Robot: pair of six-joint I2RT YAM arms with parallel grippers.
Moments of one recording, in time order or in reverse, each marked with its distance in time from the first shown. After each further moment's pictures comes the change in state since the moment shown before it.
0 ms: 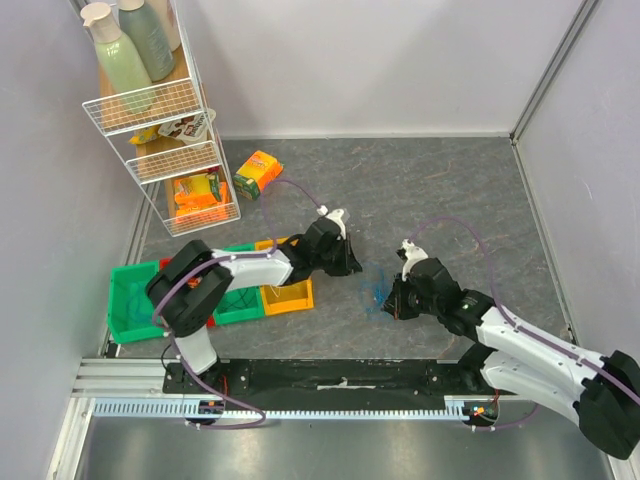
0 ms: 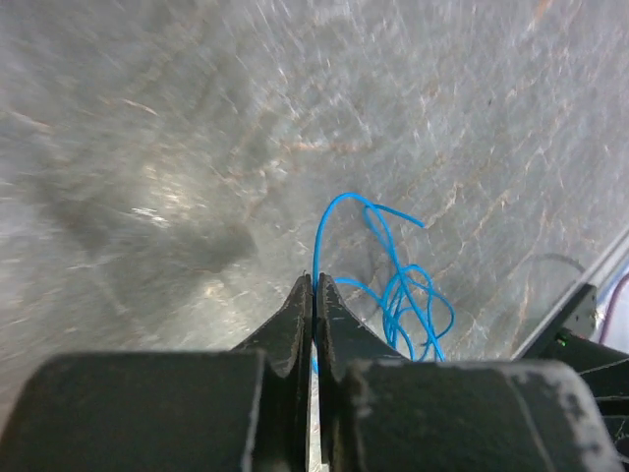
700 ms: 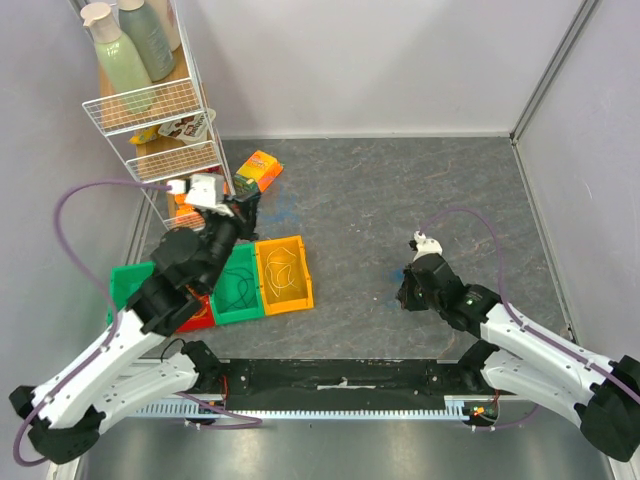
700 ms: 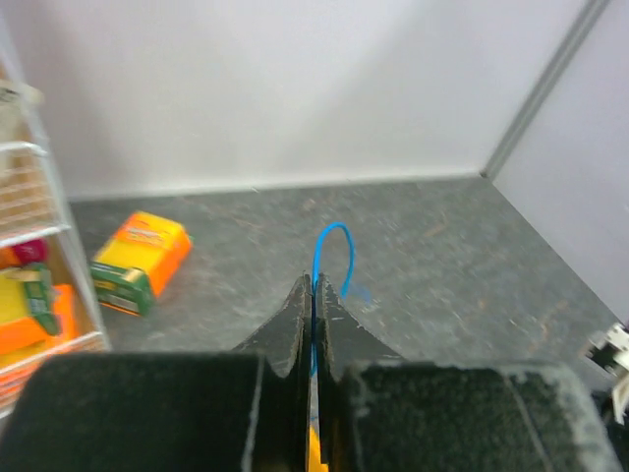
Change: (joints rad) left arm 0.045 -1.014 -0.007 -0.239 -0.595 0.581; right arm 0.000 -0.039 0.097 -0.188 0.261 0.003
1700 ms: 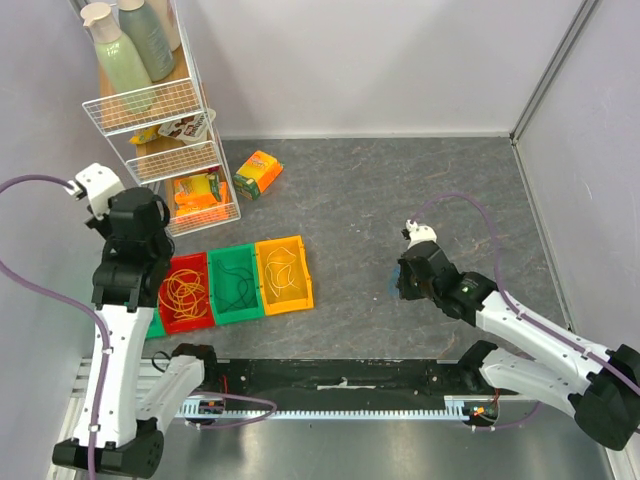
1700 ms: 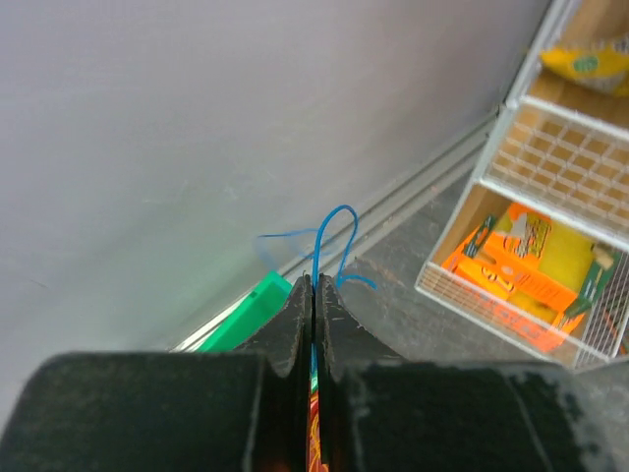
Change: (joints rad) left arm 0.689 0.058 0.236 -0.630 -0.522 -0.059; right arm 0.000 0.082 0.129 -0.057 0.077 -0.087
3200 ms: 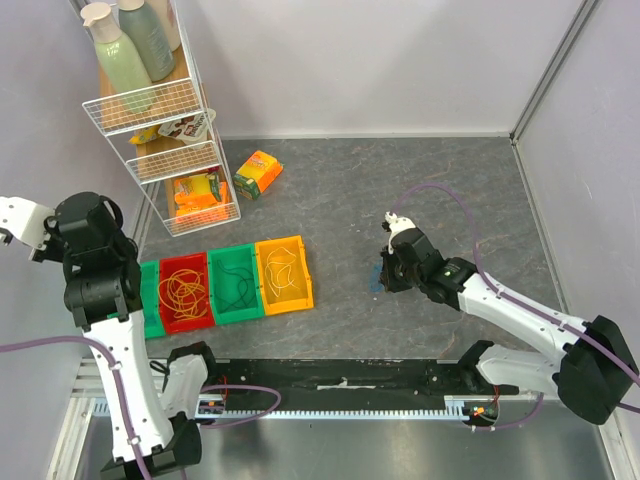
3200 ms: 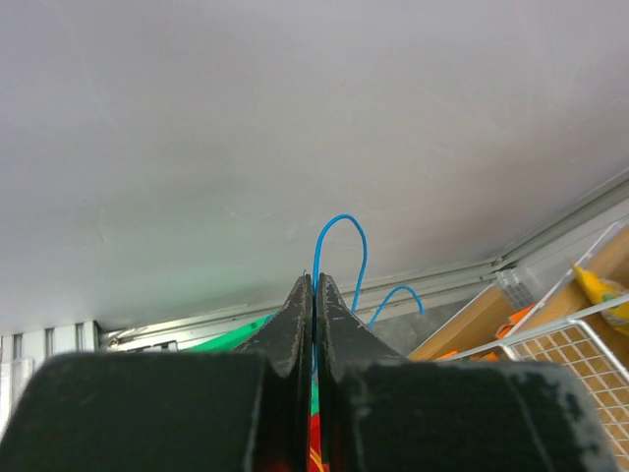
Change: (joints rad) left arm 0.391 0.000 0.143 -0.054 0.054 -0.303; right arm 0.000 0.175 0.093 0.080 -0.142 -0.054
